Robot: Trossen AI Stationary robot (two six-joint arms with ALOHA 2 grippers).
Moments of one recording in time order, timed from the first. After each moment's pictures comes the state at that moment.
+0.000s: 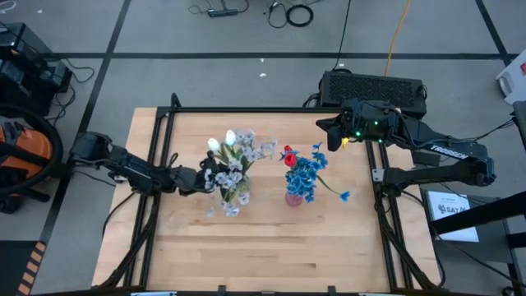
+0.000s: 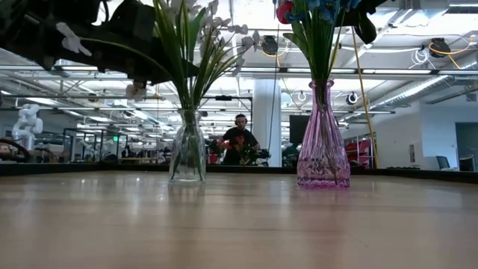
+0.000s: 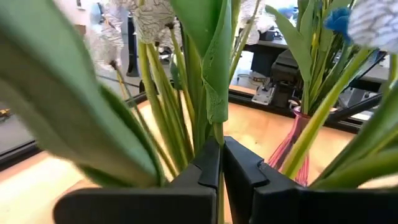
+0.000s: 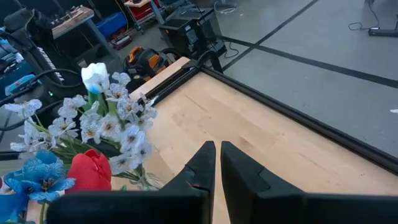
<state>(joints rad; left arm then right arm) -0.20 1.34 0.34 0.94 -0.56 -0.15 -0.29 0.94 1.05 -0.48 0.12 0.48</state>
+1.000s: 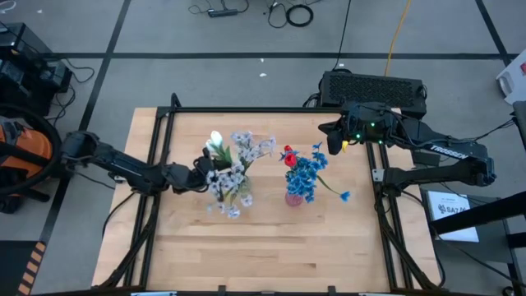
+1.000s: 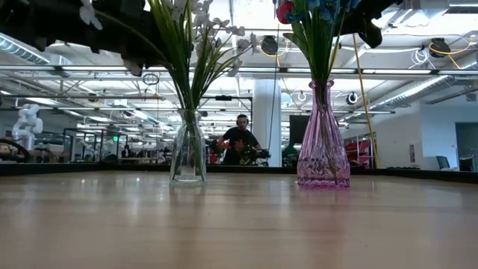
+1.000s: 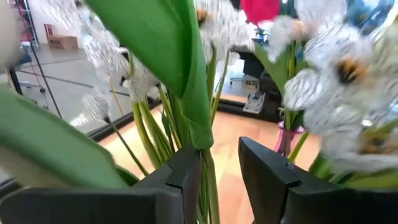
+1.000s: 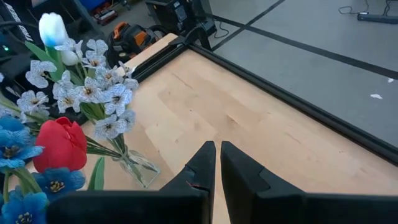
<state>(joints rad) -0.22 1.16 0.37 0.76 -0.55 -0.09 -0.29 0.94 1.05 -0.58 0.13 0.46</state>
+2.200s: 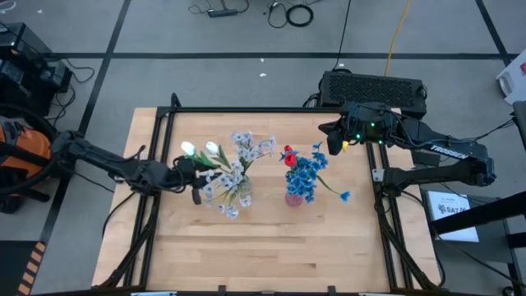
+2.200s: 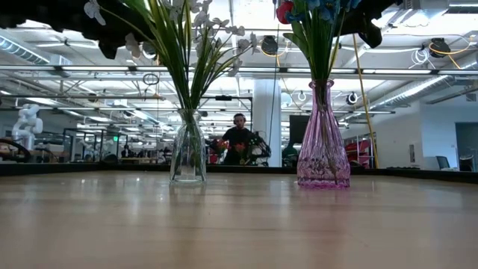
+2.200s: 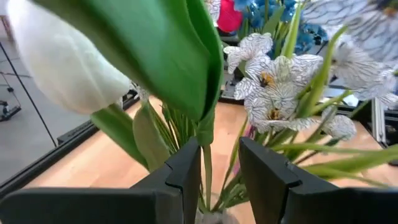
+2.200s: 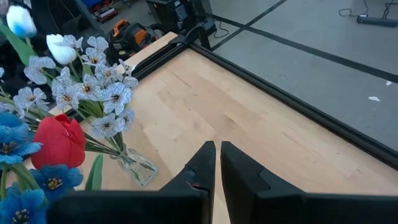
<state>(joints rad) -0.32 0.73 0.37 0.26 -0.53 -0.10 -0.29 0.94 1.05 -0.58 0.13 0.44</state>
